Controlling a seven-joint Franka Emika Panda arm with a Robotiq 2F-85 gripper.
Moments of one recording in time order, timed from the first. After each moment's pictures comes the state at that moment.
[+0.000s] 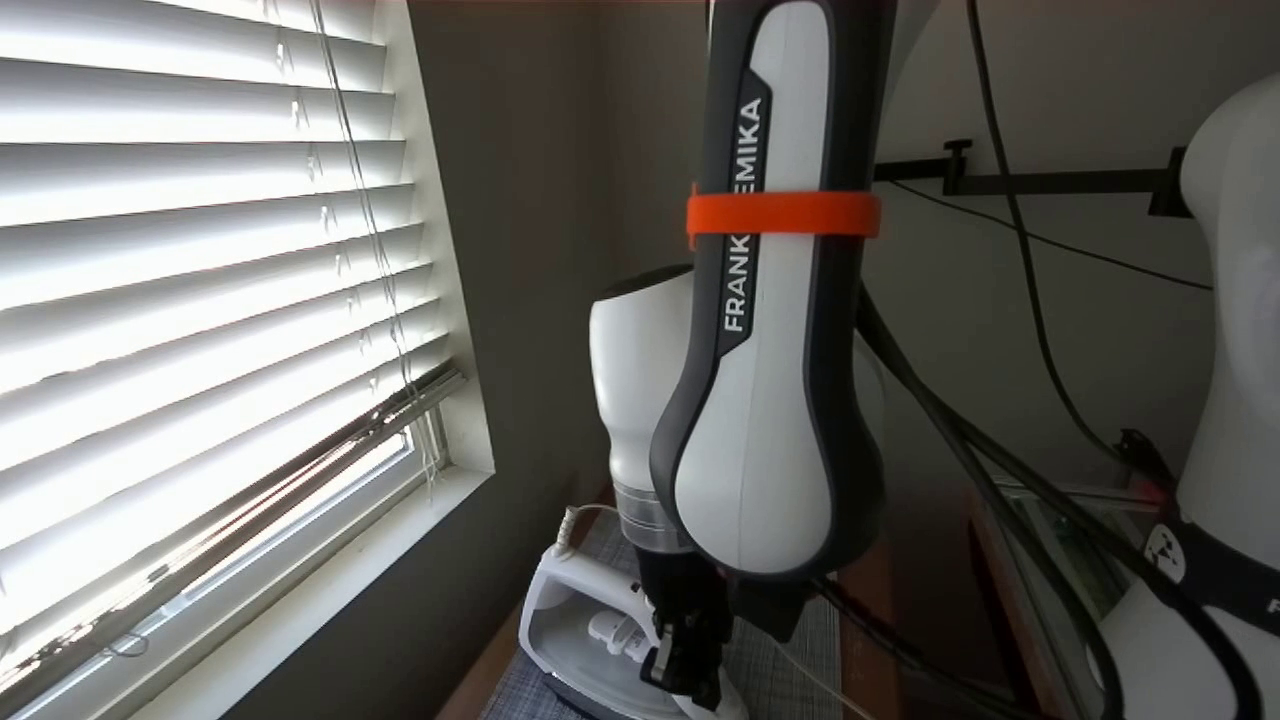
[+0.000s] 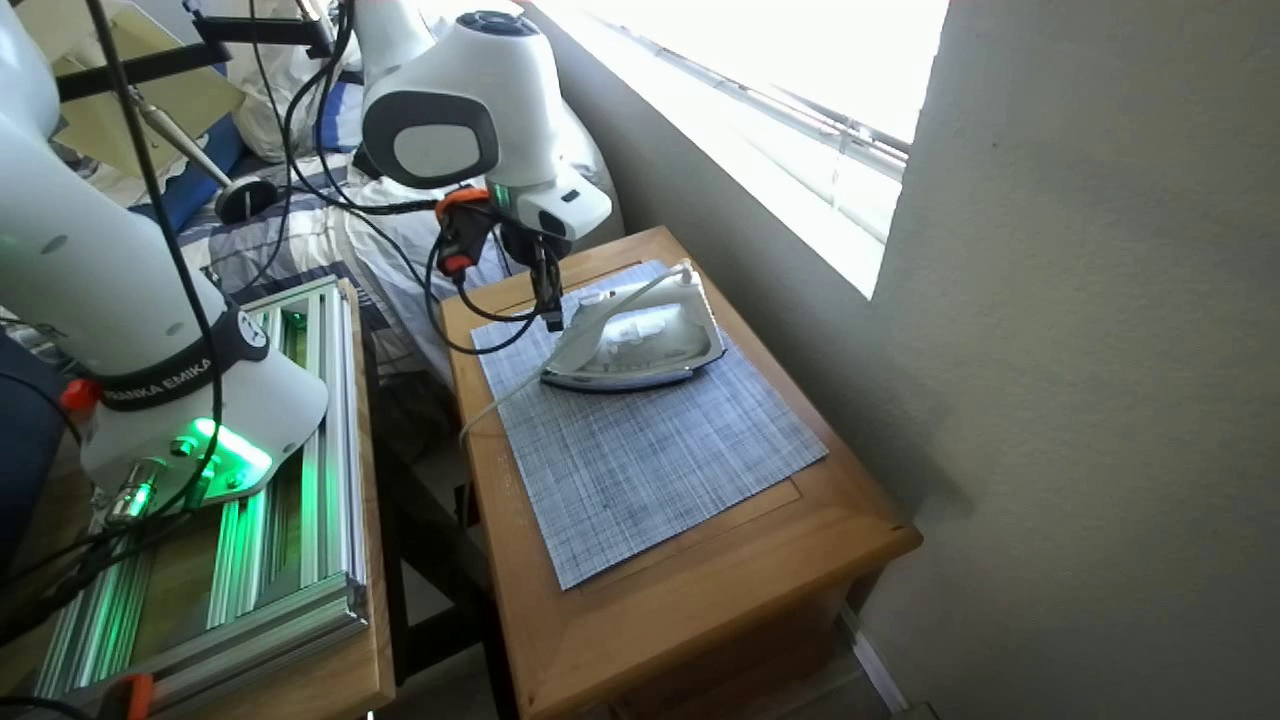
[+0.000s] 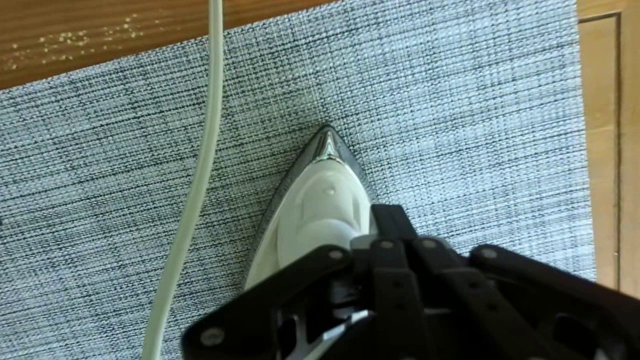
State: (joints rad) arm 0.11 0.34 0.04 -2.76 0.24 3.02 0.13
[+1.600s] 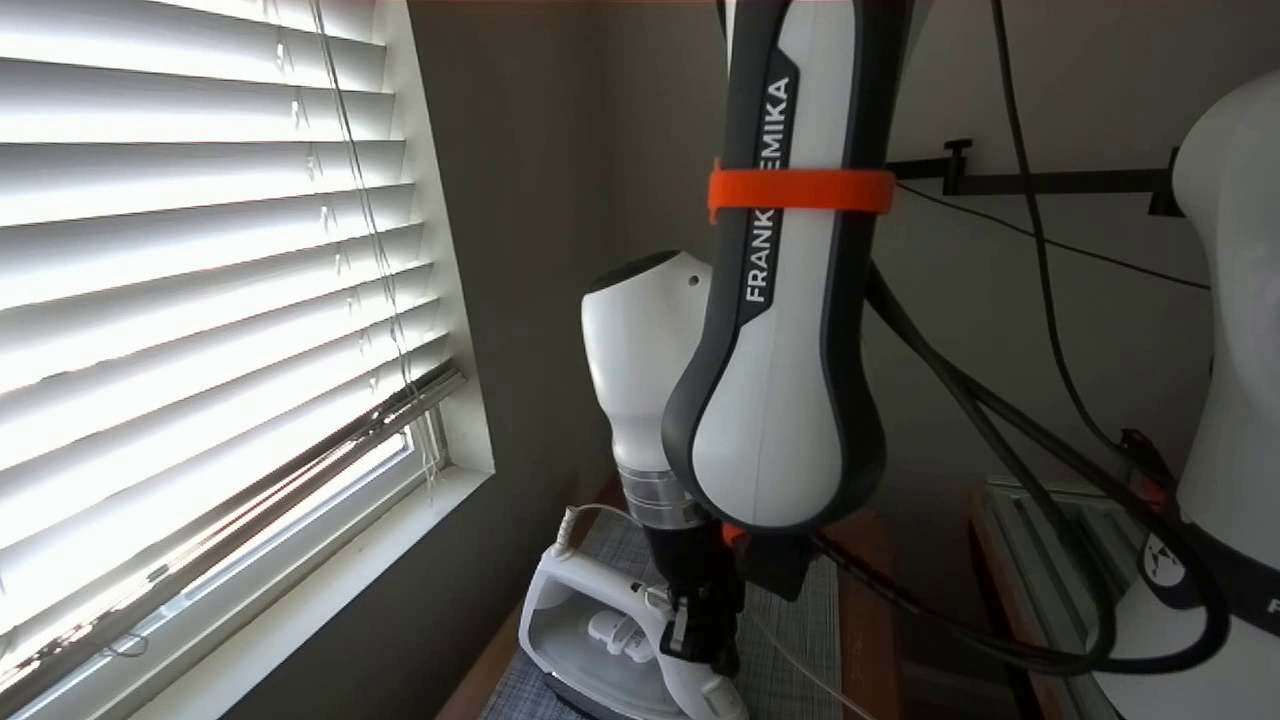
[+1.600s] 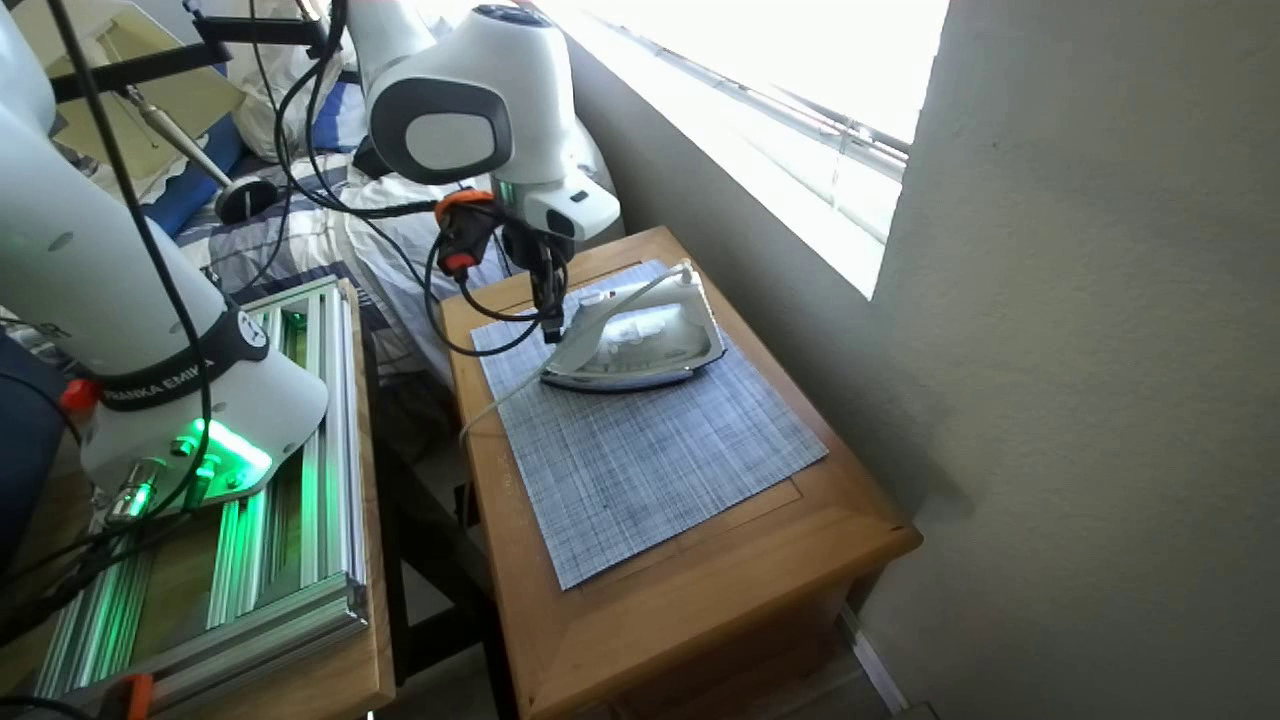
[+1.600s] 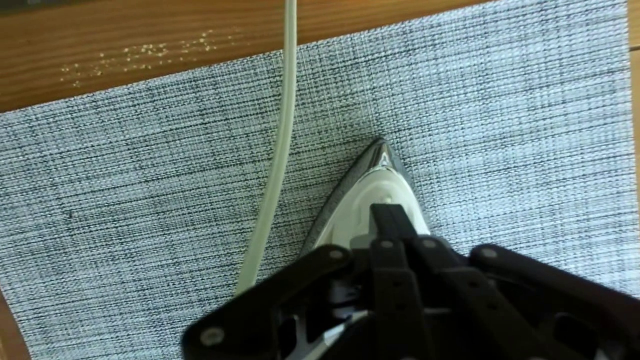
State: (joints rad) arm 0.16 0.30 -0.08 -2.76 0.08 2.90 0.19
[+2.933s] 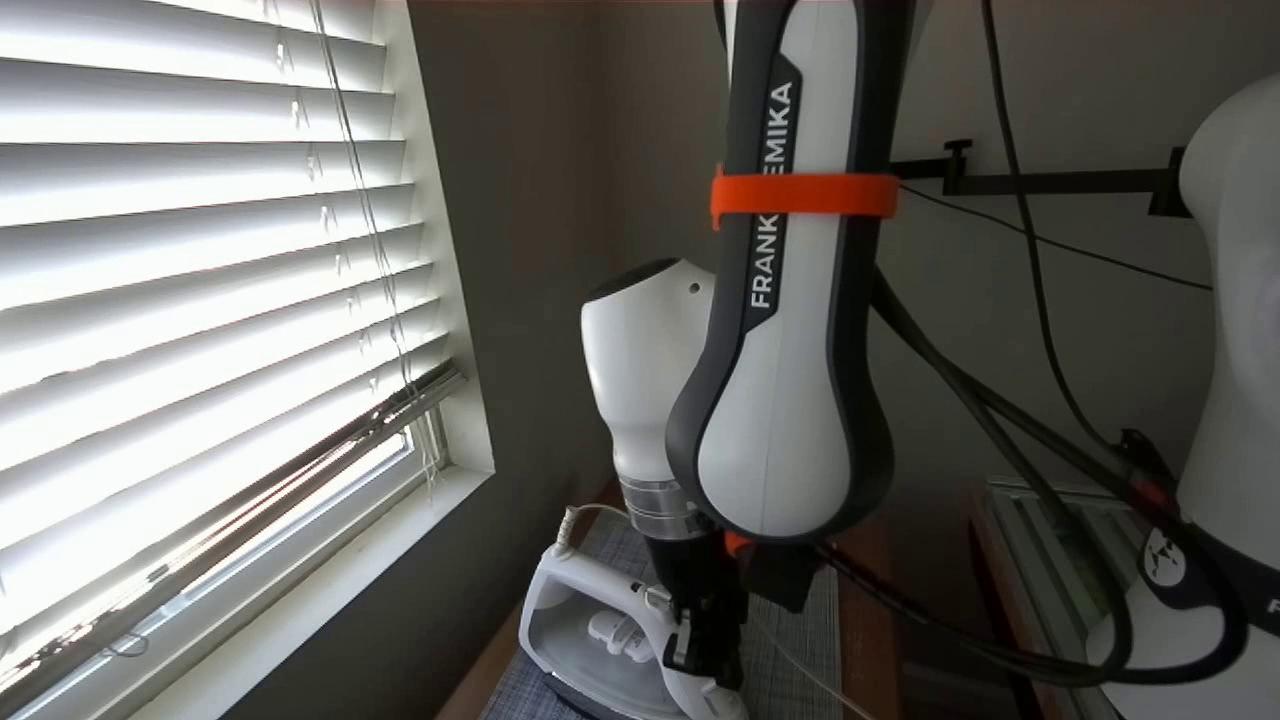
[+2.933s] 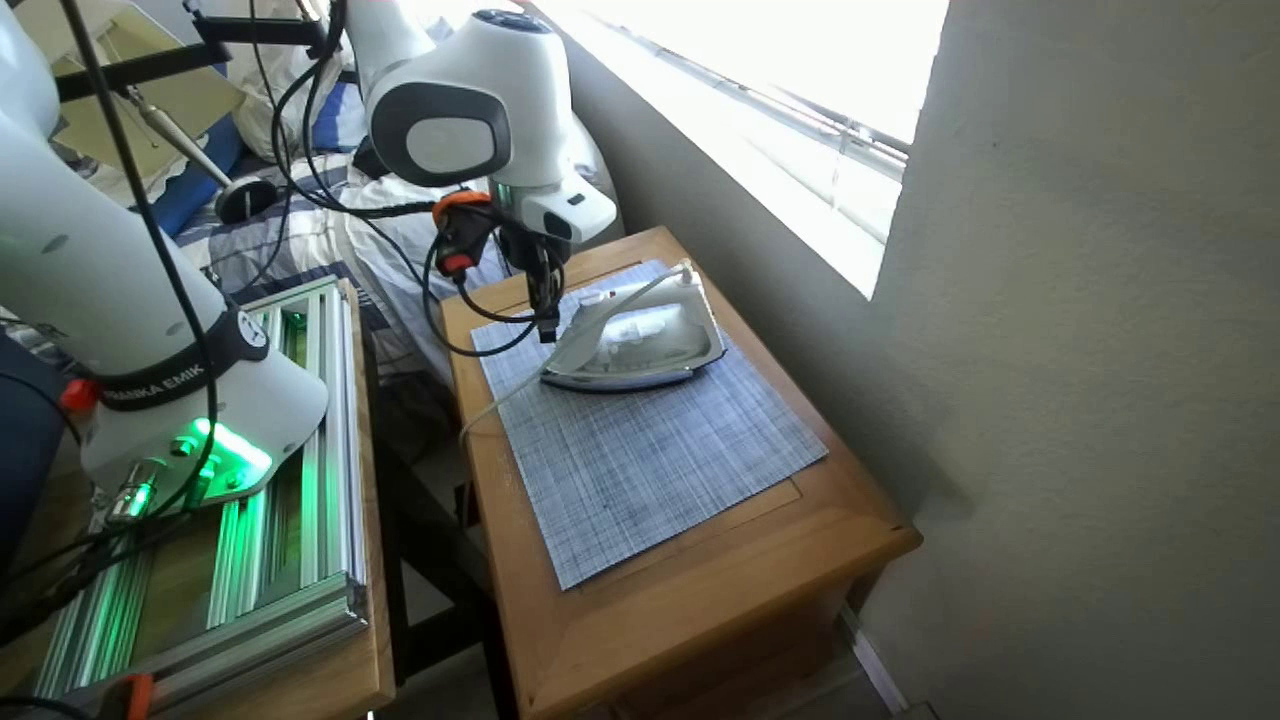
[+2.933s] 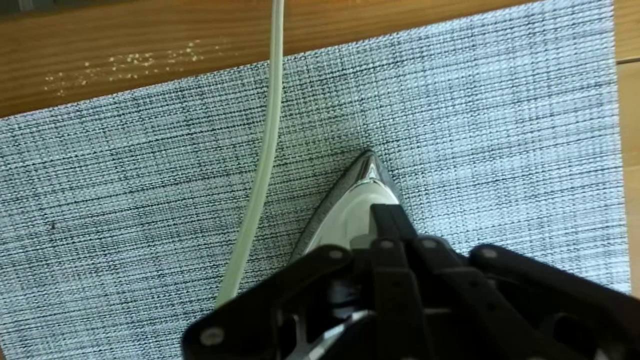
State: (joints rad) arm 0.12 0.32 -0.03 -2.76 0.07 2.90 0.20
